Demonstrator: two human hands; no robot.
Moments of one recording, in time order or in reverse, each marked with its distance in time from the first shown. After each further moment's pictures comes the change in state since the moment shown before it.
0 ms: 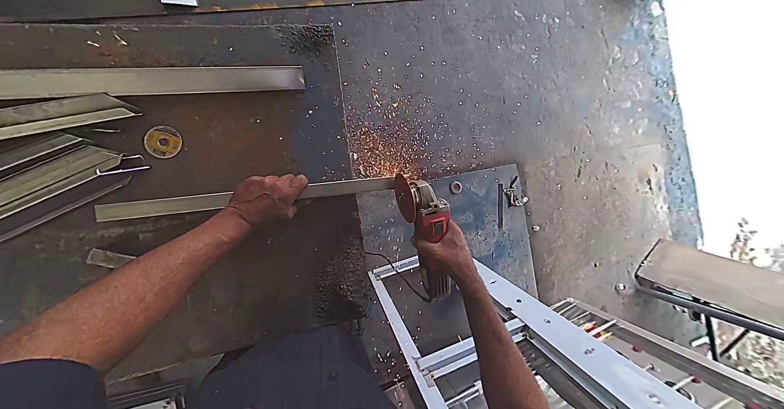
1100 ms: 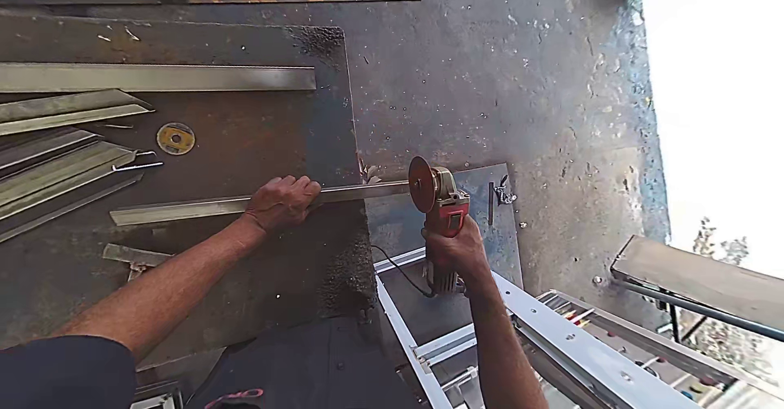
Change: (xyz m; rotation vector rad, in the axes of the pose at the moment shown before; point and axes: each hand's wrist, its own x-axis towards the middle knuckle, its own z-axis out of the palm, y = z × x) left_hand -0.013 0.008 0.010 -0.001 0.111 0.054; right_hand -0.026 -0.048 -0.014 0.076 0.138 -0.054
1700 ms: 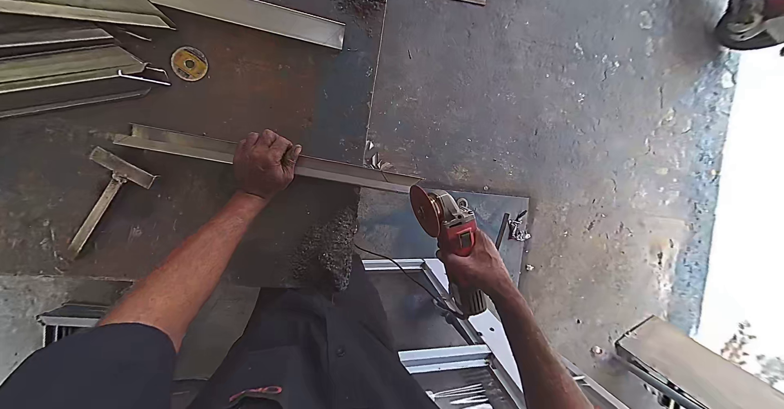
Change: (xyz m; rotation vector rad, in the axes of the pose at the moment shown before) left_hand -0.022 0.037 0.040 0.037 0.402 -0.709; right_hand 0.038 0.074 -0.066 -0.269 -0.386 -0.125
